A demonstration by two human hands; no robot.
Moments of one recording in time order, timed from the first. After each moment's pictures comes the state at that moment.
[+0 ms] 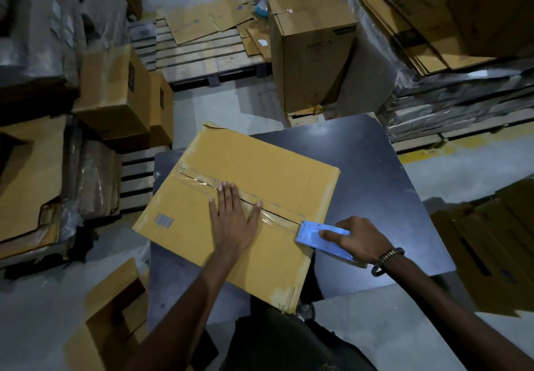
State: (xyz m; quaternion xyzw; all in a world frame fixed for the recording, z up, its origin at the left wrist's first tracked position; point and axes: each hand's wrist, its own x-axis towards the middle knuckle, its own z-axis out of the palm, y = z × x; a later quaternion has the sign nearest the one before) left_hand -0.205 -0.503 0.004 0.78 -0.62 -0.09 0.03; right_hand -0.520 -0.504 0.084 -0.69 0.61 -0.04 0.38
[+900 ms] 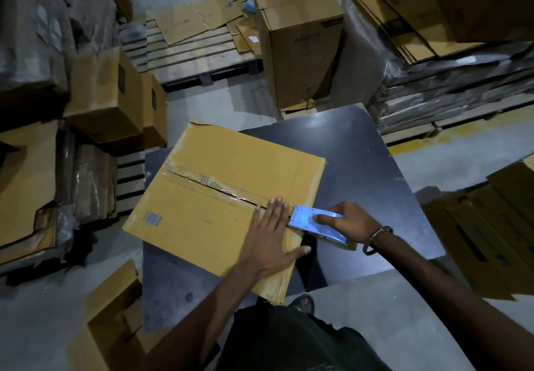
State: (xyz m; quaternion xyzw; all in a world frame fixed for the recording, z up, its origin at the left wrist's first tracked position) left_hand -0.299 -0.452 0.017 0.58 -0.80 -0.15 -0.02; right_hand -0.547 -0.521 0.061 -0.65 0.61 -0.04 0.44
